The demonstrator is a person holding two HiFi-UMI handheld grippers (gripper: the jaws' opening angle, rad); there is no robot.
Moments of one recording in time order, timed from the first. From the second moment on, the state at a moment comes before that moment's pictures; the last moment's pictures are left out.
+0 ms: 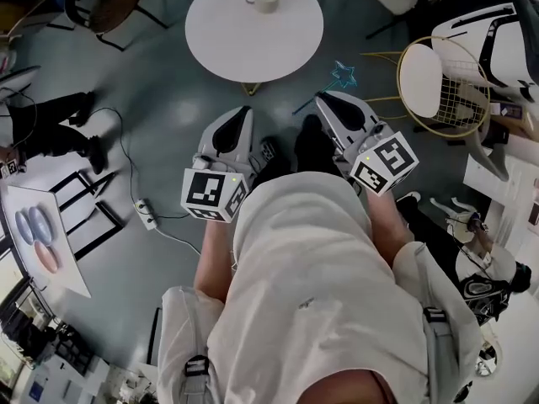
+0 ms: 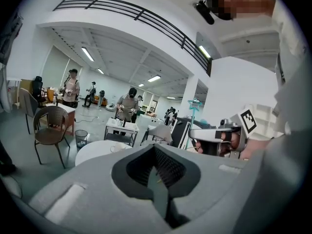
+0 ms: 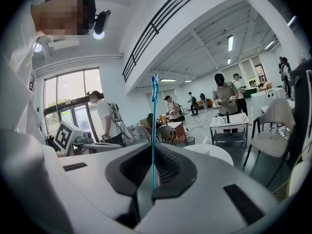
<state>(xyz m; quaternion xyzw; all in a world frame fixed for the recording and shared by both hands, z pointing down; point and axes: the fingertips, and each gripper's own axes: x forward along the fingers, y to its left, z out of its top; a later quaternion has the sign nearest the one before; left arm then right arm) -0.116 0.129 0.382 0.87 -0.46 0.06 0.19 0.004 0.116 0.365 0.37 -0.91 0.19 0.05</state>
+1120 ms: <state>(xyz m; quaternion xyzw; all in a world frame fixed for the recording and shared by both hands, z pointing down) -0.072 0.141 0.380 0.88 -0.43 0.07 0.19 0.027 0.137 0.354 0.35 -0.92 0.19 0.04</state>
